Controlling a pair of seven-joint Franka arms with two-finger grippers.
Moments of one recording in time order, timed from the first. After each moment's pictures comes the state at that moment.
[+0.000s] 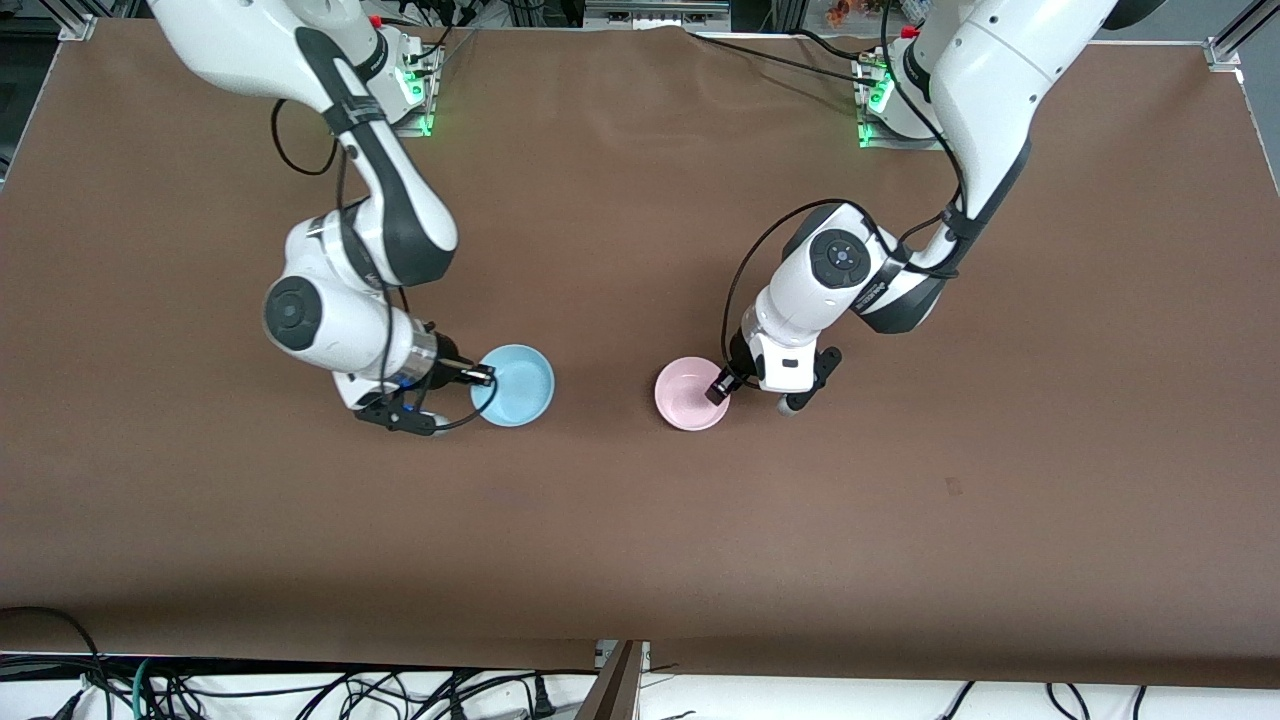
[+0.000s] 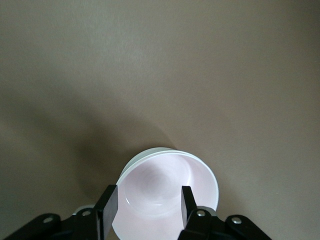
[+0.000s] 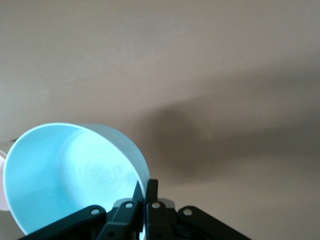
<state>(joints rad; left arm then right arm) -0.08 0.60 -0.49 -1.81 0.20 2.59 -1.49 0.33 0.52 0.07 -1.70 0.30 2.24 0.47</state>
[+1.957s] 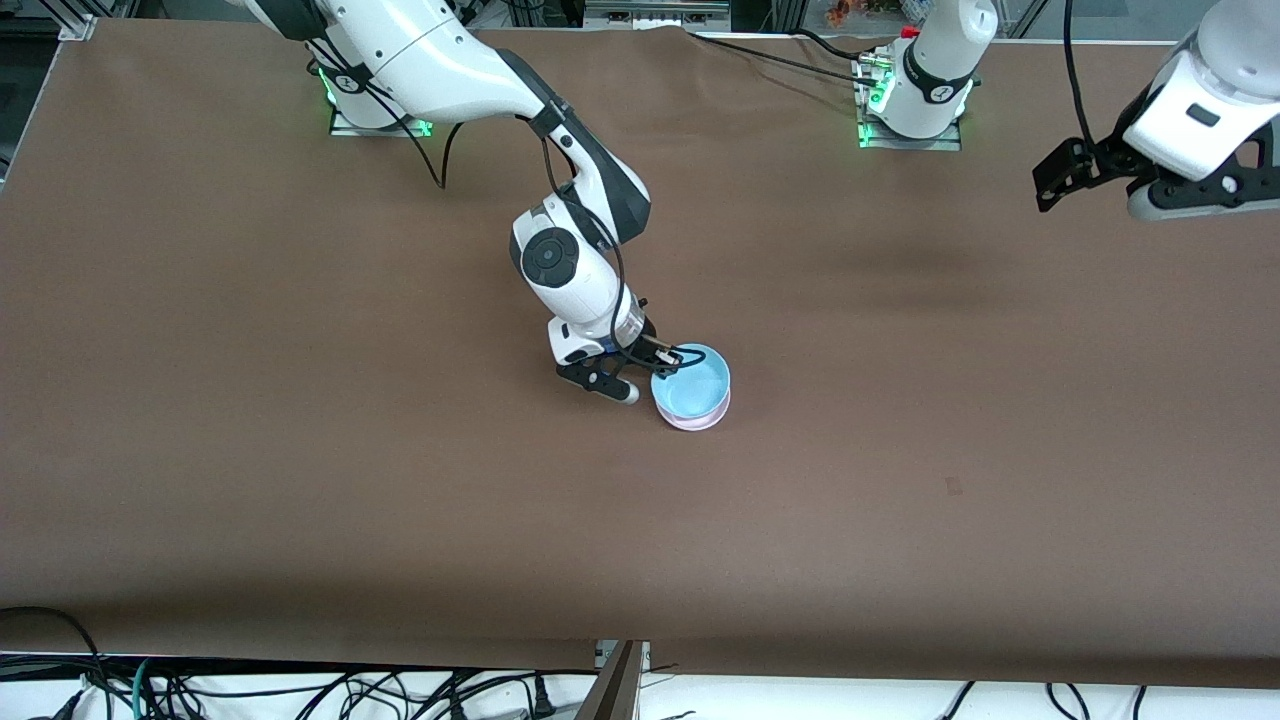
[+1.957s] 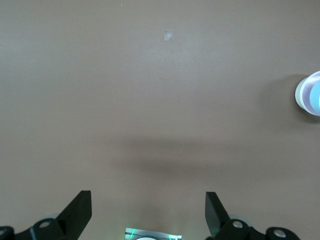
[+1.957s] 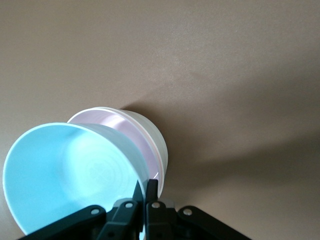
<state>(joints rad) -0.07 -0.15 -0.06 -1.73 0.06 1.51 -0.19 0.69 0.81 0.06 -1.46 0.30 2.57 0.95</state>
